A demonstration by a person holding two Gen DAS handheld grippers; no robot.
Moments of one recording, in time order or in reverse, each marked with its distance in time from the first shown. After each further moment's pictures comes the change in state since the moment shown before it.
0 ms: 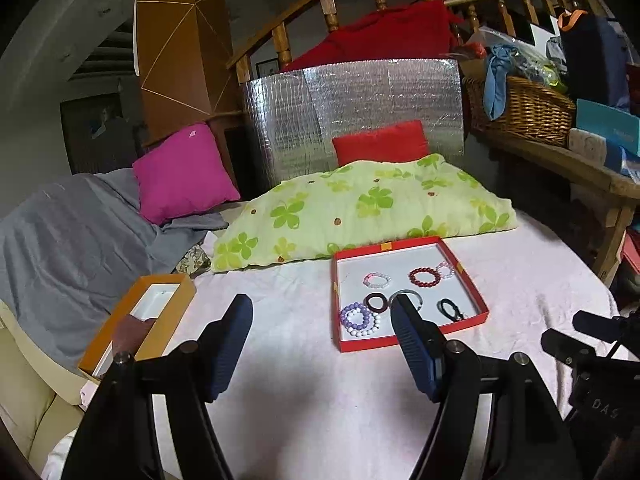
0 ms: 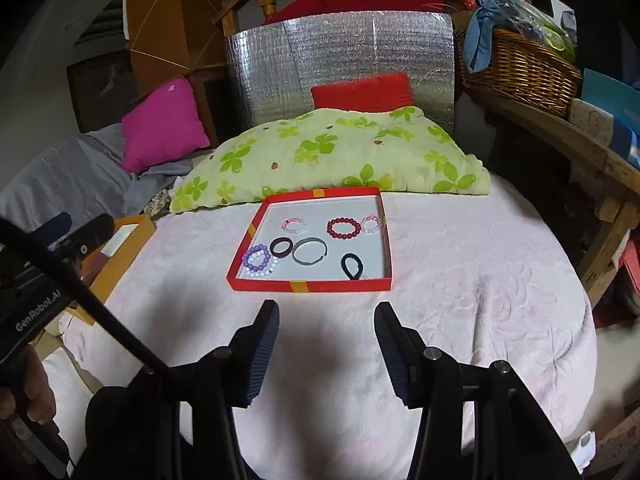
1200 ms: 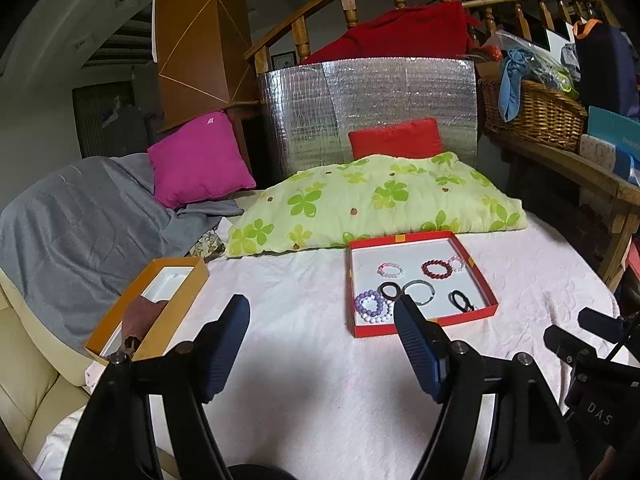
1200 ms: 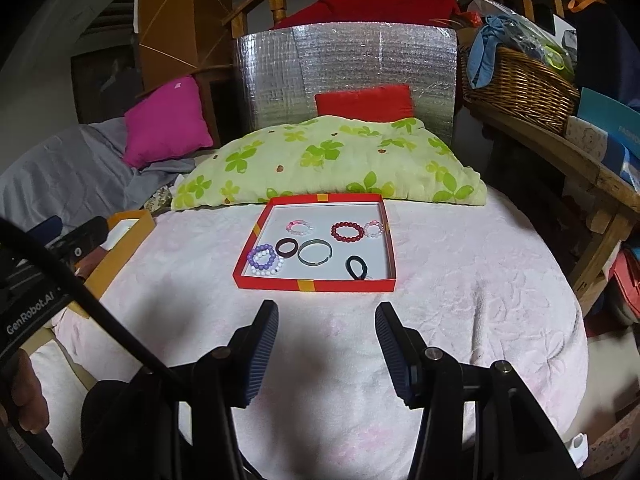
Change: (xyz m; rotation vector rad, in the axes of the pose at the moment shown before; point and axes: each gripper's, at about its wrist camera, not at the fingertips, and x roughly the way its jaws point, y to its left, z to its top) left arm -0.006 0.017 -0.014 -0.038 0.030 0.045; right arm -0.007 0.024 -0.009 -0.045 -0.032 -0.040
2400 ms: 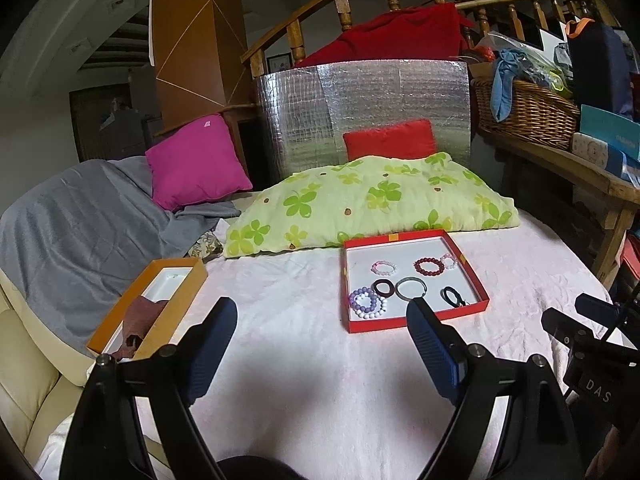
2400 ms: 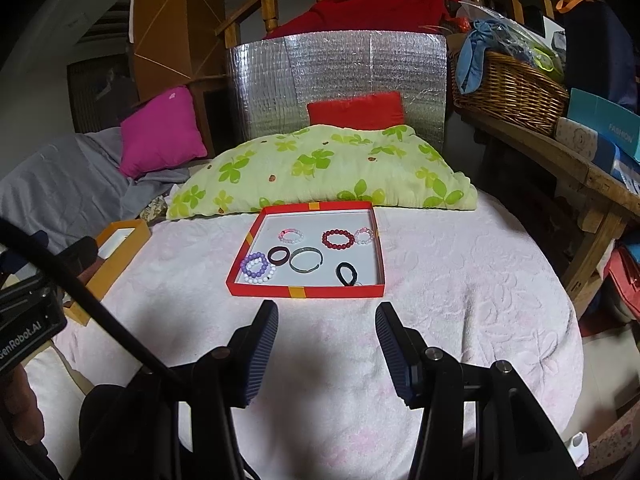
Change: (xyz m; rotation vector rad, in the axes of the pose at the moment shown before) left arm -0.019 -0.001 -0.003 0.004 -0.009 -0.021; right arm -0.012 -0.010 0.001 0.012 -0.031 -0.013
